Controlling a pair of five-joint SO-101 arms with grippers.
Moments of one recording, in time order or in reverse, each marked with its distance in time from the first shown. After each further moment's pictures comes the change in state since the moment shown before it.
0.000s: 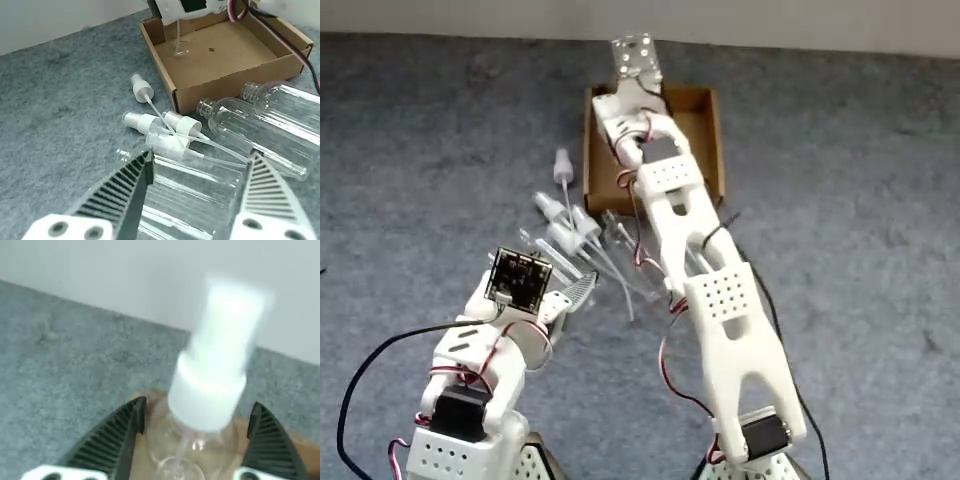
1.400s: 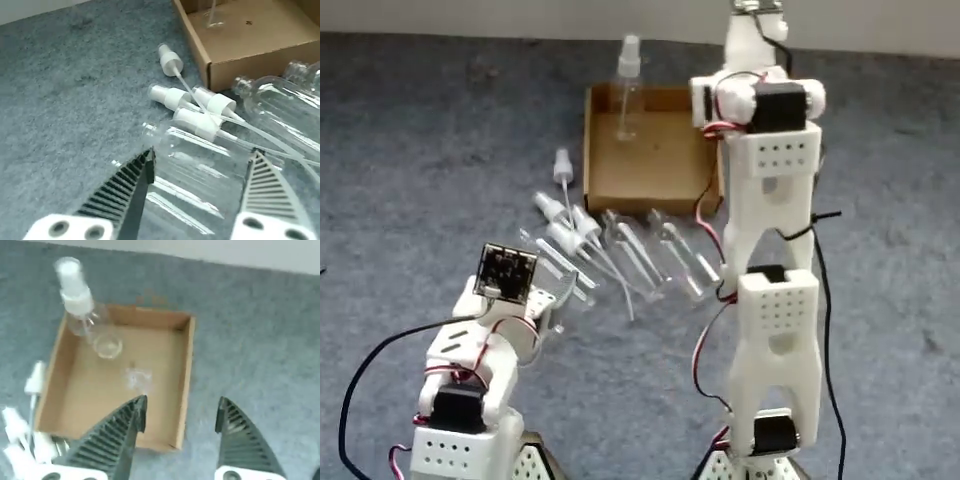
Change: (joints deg) left arm -8.8 0.0 3.7 0.0 0.0; right arm 13.0 -25.5 -18.4 72.4 2.0
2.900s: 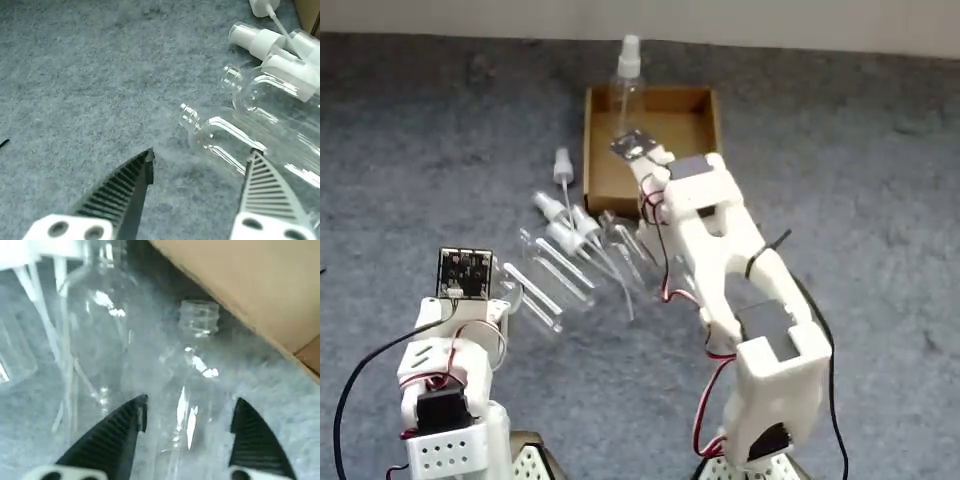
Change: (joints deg) left arm -16.5 -0.7 4.0 7.1 -6.0; right arm -12.5 -24.2 86.9 -26.6 17.6
